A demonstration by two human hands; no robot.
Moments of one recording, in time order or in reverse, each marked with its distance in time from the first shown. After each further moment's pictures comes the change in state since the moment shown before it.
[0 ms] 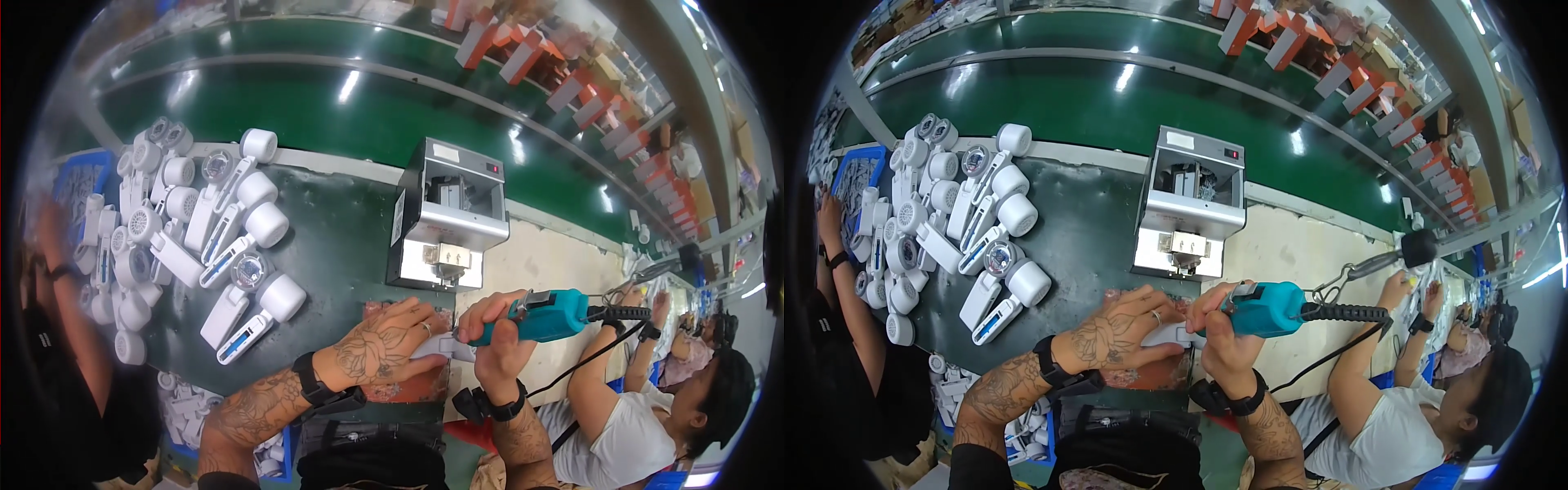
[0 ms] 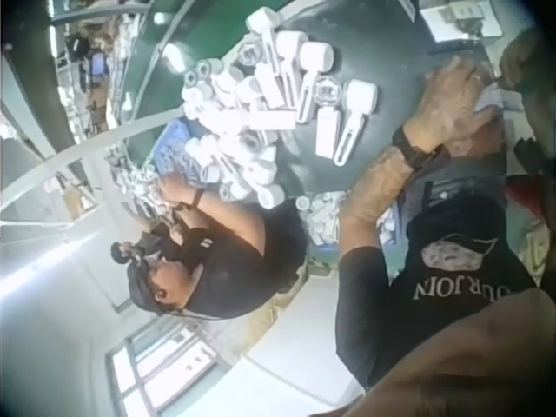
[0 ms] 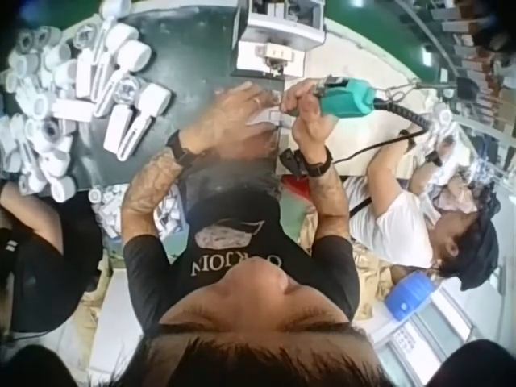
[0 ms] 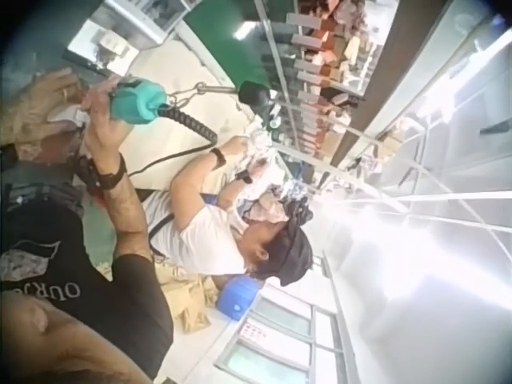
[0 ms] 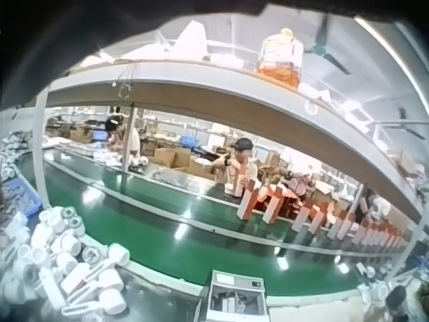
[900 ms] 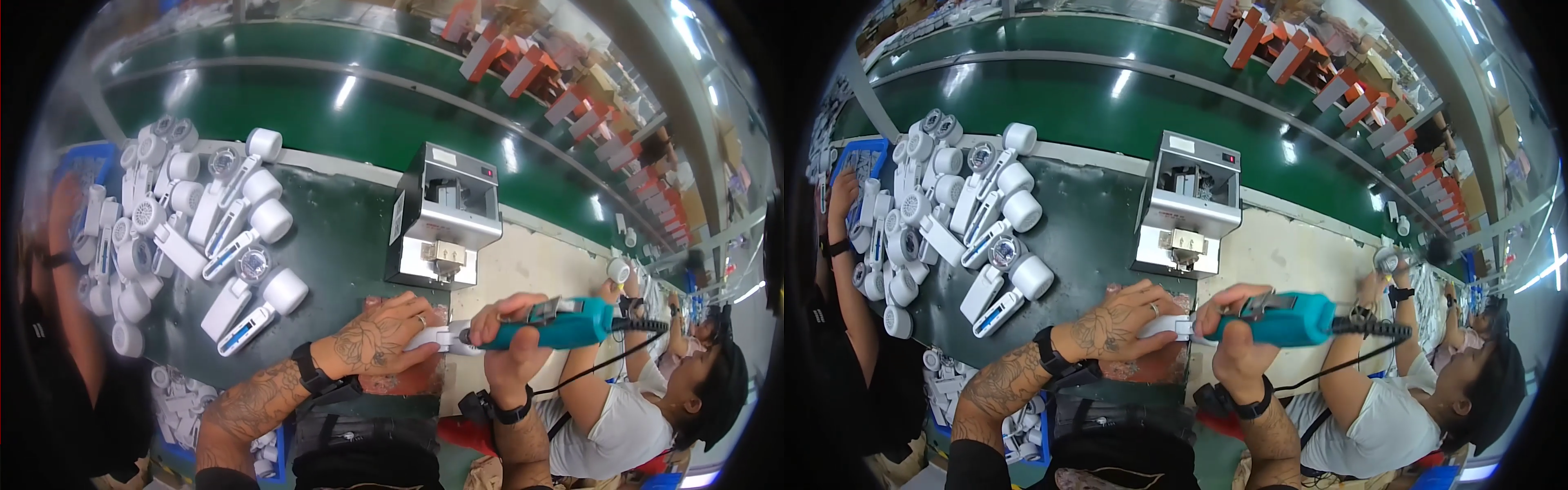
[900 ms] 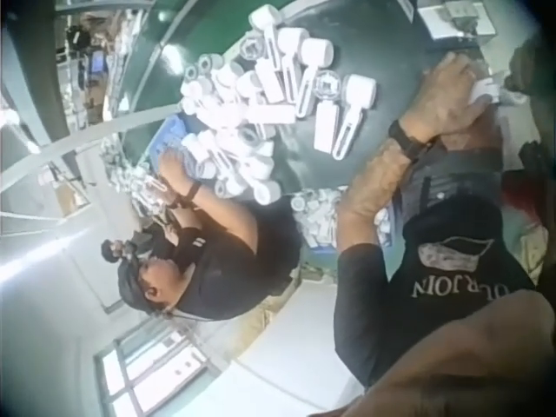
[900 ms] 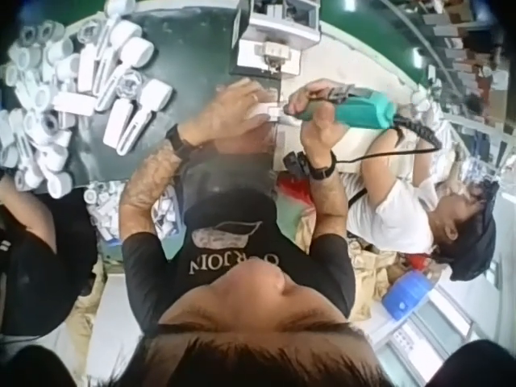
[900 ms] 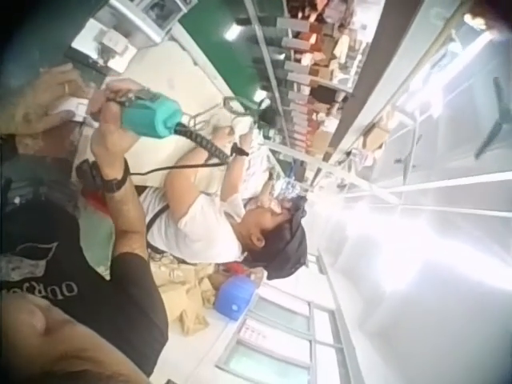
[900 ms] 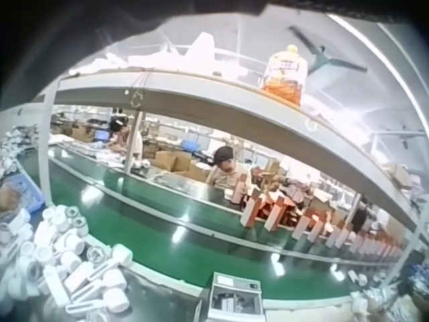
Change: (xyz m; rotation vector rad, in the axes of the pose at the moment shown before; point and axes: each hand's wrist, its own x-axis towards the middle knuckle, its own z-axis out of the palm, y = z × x) left_hand -0.003 -0.006 0.004 -0.014 0.152 0.092; right_hand -0.005 -0.029 0.009 -0.052 0.042 -0.071
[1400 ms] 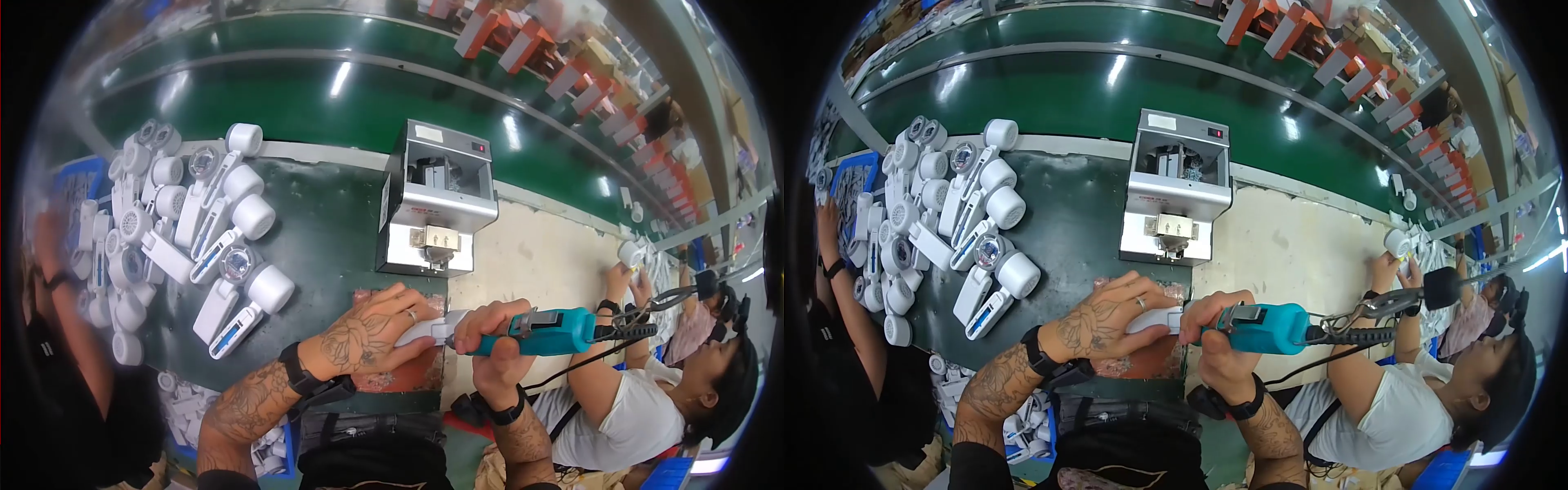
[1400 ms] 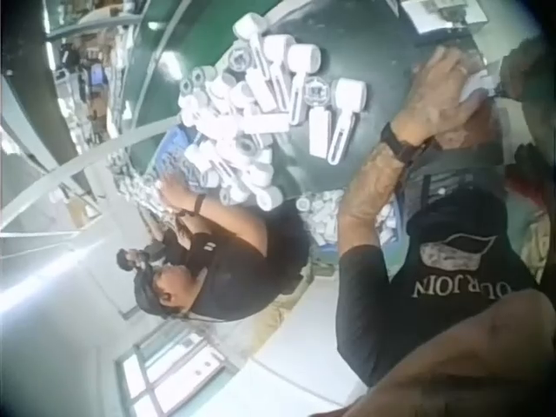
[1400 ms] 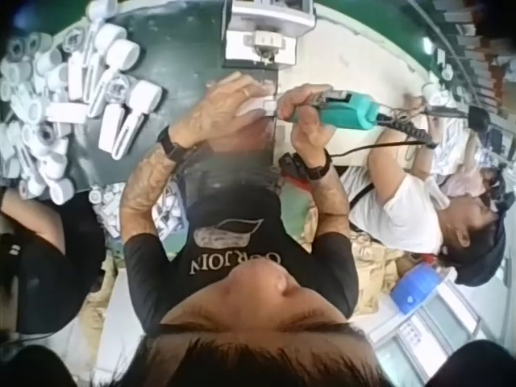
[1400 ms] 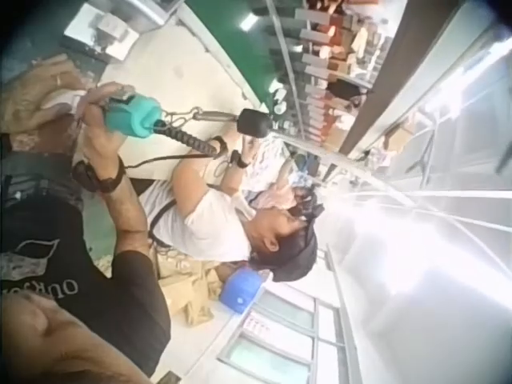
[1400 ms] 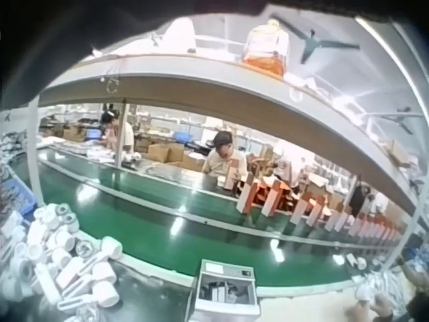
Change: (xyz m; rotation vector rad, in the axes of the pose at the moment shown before) left_hand 0.001 0.004 -0.001 -0.057 -0.078 -0.060; right_hand -0.024 0.019 -0.016 0.014 -0.041 0.032
